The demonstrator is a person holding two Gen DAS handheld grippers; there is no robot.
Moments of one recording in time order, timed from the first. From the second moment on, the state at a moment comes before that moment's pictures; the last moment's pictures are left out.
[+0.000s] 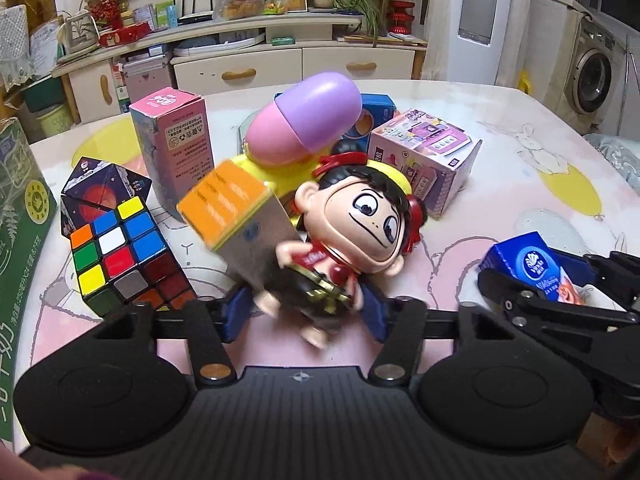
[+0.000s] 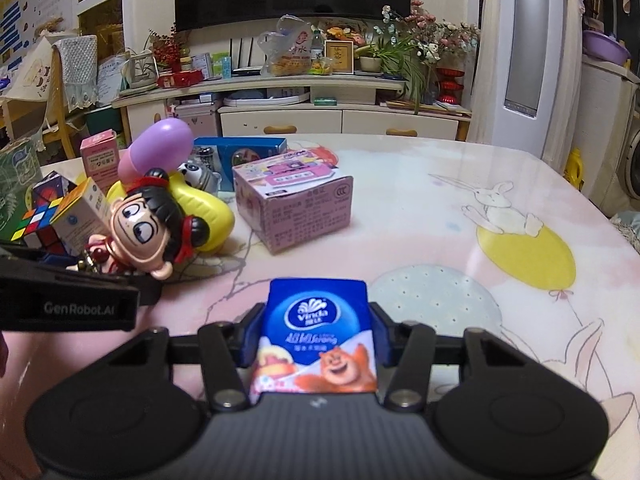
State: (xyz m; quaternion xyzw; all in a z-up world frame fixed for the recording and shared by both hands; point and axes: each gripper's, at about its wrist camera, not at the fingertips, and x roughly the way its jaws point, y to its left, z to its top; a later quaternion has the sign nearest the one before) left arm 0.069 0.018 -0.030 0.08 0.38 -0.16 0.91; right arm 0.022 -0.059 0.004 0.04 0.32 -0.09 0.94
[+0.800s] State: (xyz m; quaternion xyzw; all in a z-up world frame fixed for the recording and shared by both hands) left arm 0.030 0.050 -0.008 0.04 0.38 -0.17 0.91; right arm 0.023 -0.048 0.008 0.04 0.31 -0.08 0.95
